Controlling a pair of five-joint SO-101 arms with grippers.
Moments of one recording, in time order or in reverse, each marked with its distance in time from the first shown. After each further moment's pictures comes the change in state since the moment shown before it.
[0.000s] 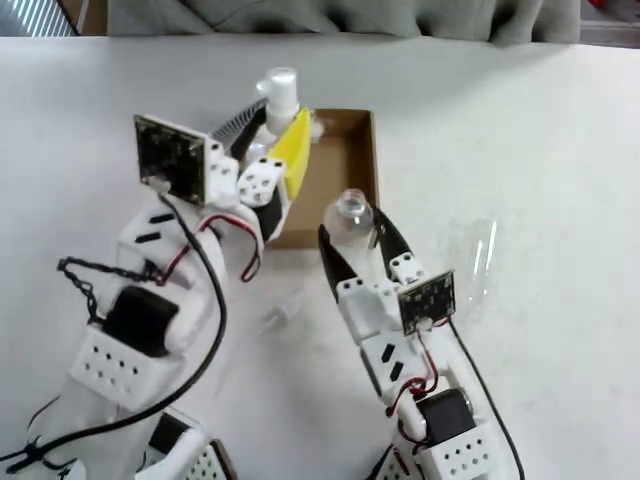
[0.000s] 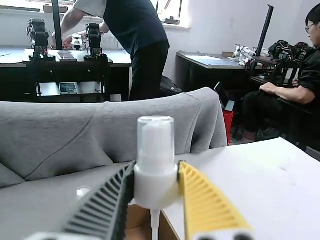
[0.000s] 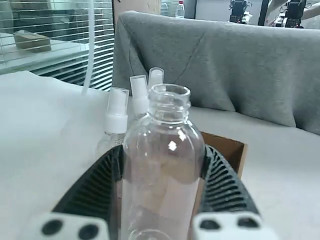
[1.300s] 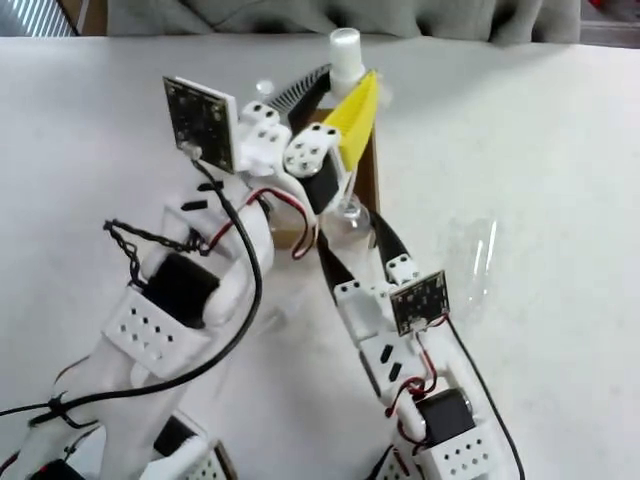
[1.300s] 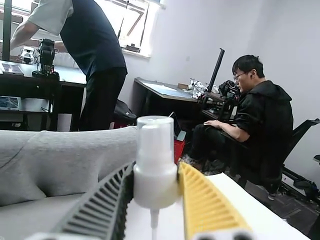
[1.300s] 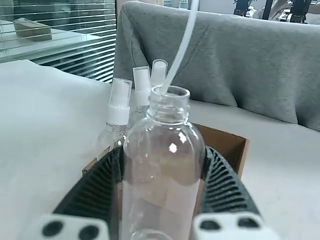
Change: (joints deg) left arm 7.9 11.9 -10.7 -8.8 8.9; right arm -0.4 0.0 0.0 2.5 1.3
